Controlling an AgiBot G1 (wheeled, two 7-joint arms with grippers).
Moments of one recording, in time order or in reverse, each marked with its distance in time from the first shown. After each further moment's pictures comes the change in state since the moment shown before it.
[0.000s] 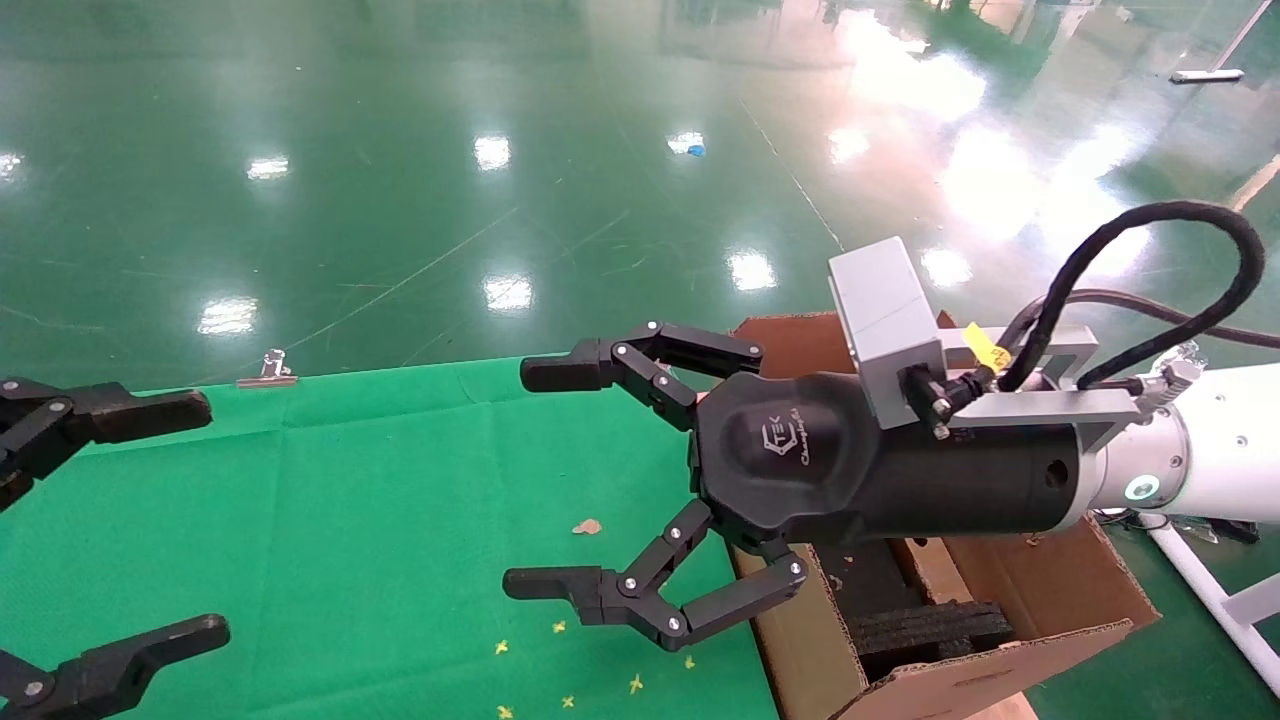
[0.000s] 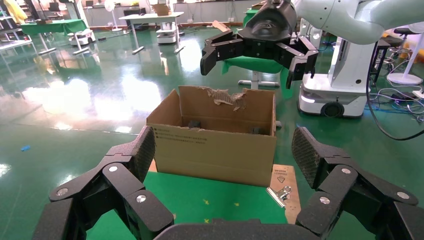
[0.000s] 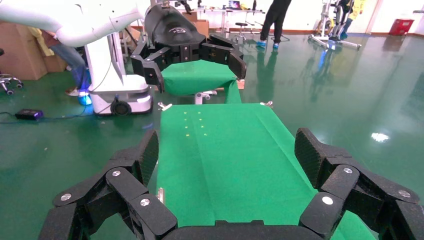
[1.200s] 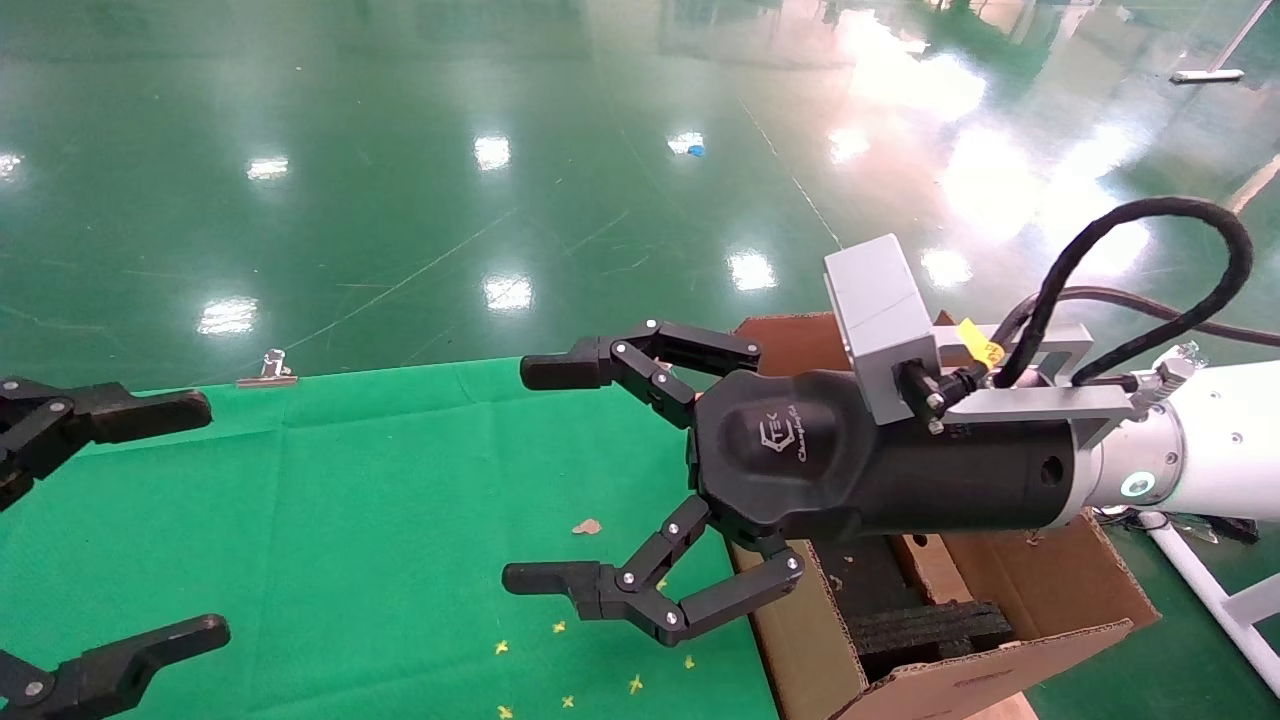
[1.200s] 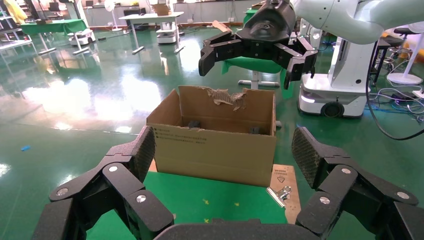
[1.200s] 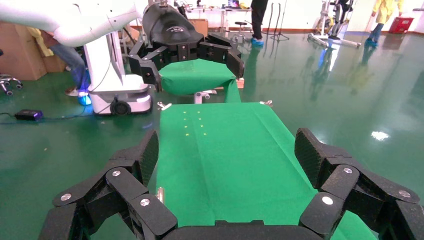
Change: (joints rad) left arm 0.000 0.000 0.000 0.000 0.000 0.000 0.000; right arm 0.009 -0.002 -0.010 -0.008 -0.004 0.002 0.003
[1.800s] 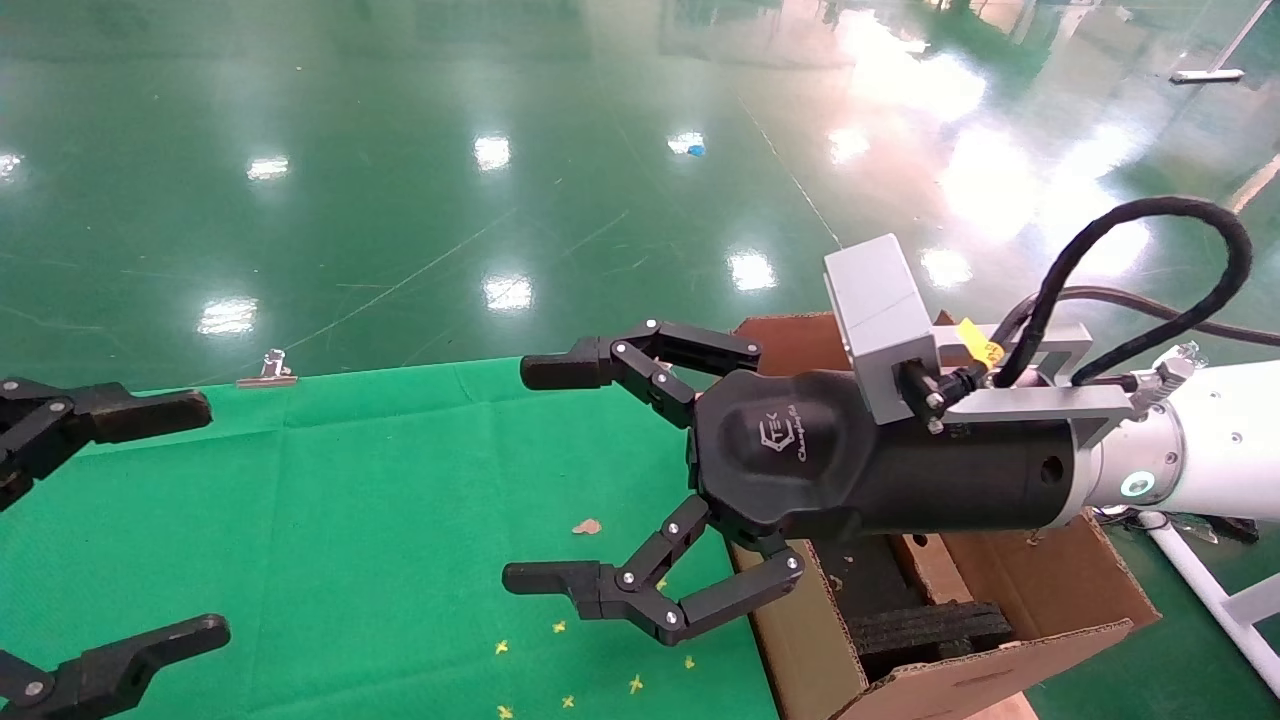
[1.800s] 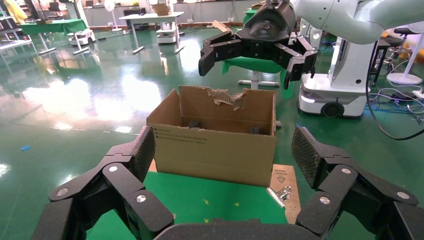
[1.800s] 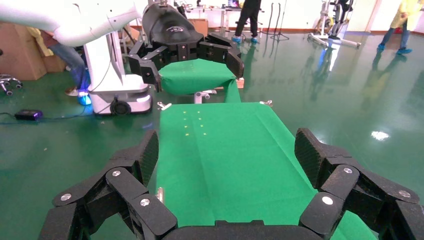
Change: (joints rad) left arm 0.000 0.000 0.000 0.000 0.000 0.000 0.000; right arm 0.001 0.000 -0.001 -0.001 0.000 0.000 0.000
